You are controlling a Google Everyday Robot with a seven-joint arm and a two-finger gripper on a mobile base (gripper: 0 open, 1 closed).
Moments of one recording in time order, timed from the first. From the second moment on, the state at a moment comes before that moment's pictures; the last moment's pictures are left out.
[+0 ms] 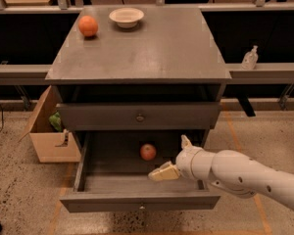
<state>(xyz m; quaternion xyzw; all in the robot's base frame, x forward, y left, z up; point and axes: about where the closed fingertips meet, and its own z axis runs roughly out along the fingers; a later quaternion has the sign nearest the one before) 0.530 -0.074 0.606 -0.38 0.80 0.14 0.43</state>
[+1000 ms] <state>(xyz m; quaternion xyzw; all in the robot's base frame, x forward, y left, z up) 0.561 -0.078 0.522 -0.38 0.79 0.16 0.45</state>
